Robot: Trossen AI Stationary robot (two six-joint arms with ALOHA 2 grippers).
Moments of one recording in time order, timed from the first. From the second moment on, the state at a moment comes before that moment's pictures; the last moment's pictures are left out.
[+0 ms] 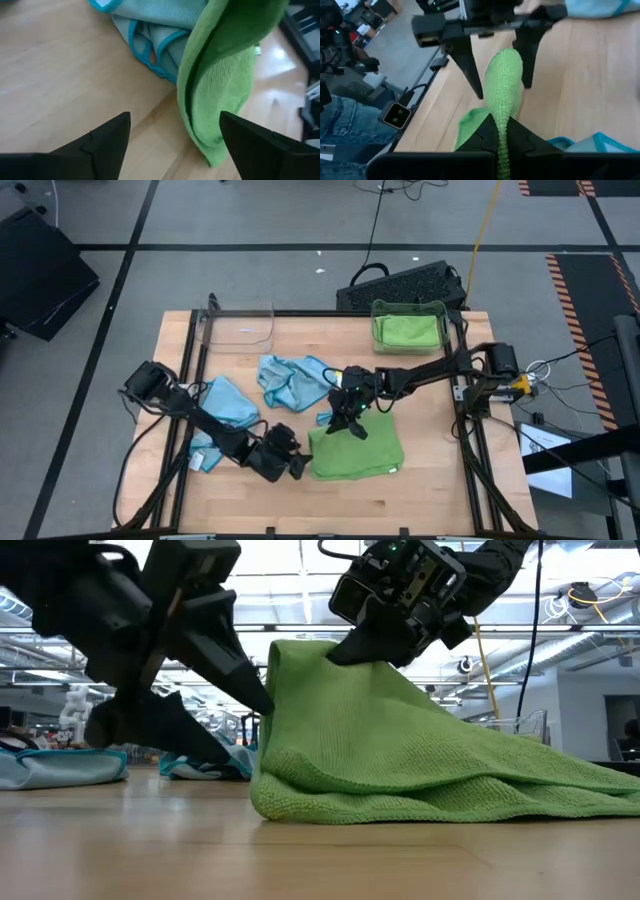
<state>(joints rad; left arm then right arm) -0.55 1.78 0.83 0.14 -0.54 -1.30 -0.04 1.76 0.90 0.29 -0.66 0.20</state>
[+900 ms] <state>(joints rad) -0.50 2.00 0.80 0.71 -0.45 -1.21 -0.14 1.74 0.90 0.28 -0.66 0.20</state>
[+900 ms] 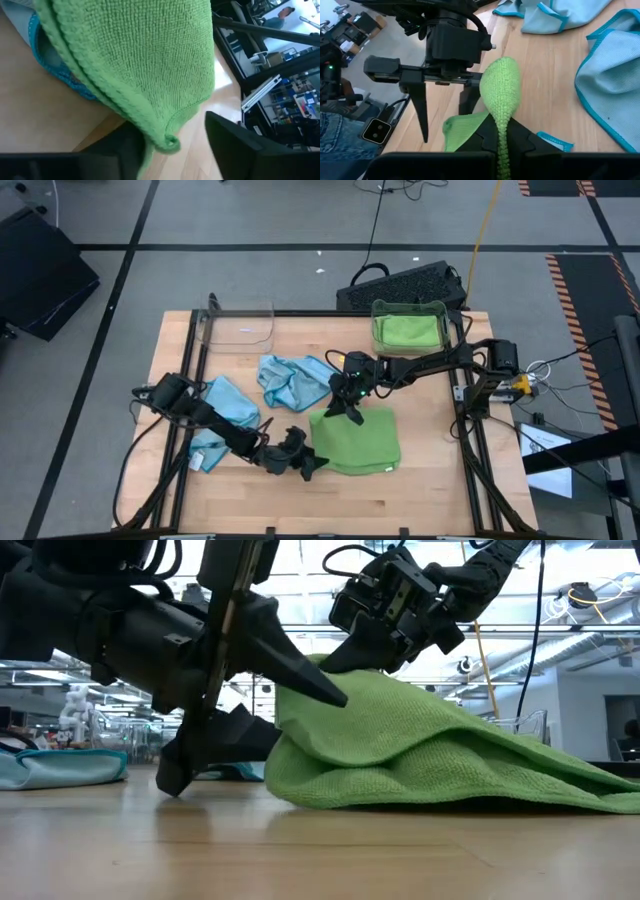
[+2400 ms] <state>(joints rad) -0.26 1.16 0.86 0.11 0.12 -0.76 0.16 1.42 1.10 0.11 -0.18 0.68</state>
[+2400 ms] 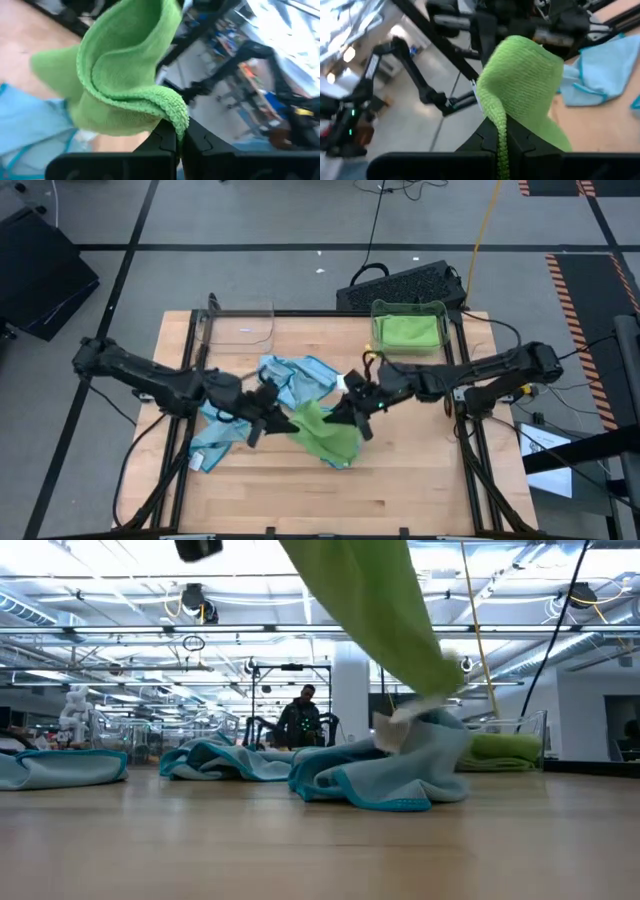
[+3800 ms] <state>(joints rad) 0.09 1.30 0.92 -0.43 0.24 -0.22 -0.08 1.42 0.75 0.13 -0.05 0.90</state>
